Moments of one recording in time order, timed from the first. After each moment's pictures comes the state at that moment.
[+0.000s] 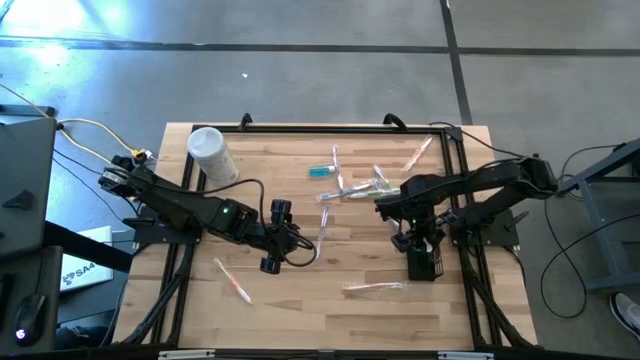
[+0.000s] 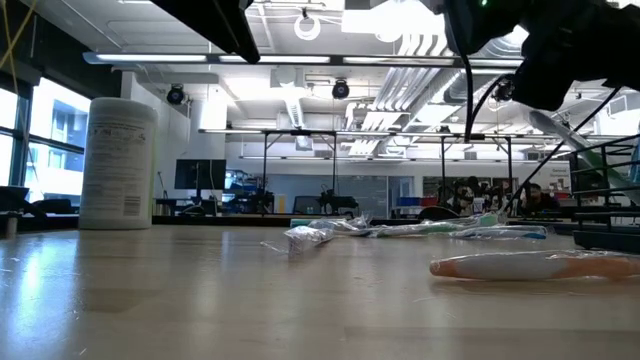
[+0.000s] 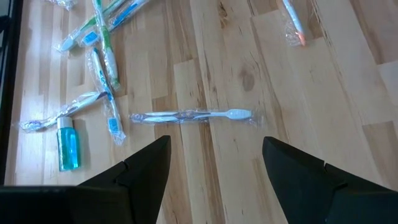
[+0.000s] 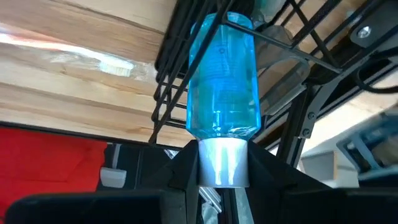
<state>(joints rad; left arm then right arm) -0.36 1.44 1.24 -0.70 -0.36 -0.03 0.05 1.47 1.05 -1.41 -0.57 1.16</state>
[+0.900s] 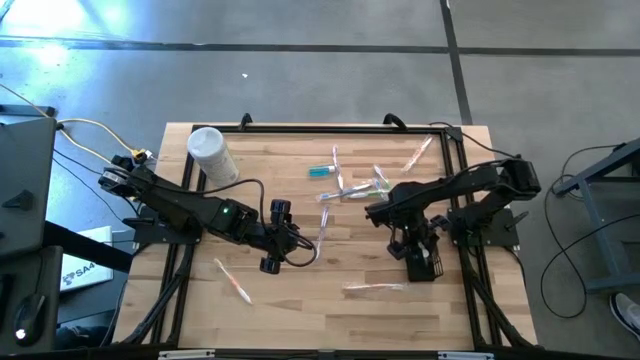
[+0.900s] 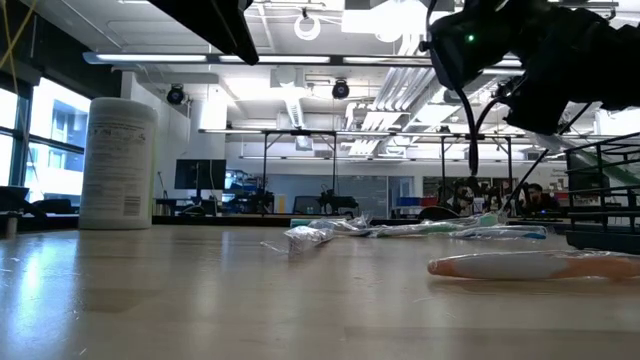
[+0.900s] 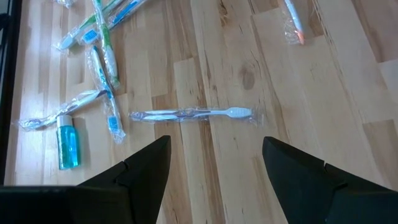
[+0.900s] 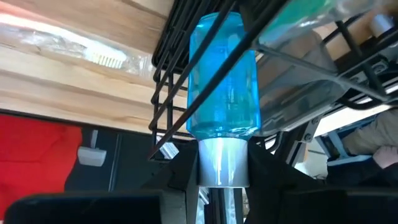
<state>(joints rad) -0.36 1.44 1.24 -0.71 -0.36 -0.03 0.06 1.61 1.05 -1.41 -0.62 0.99</state>
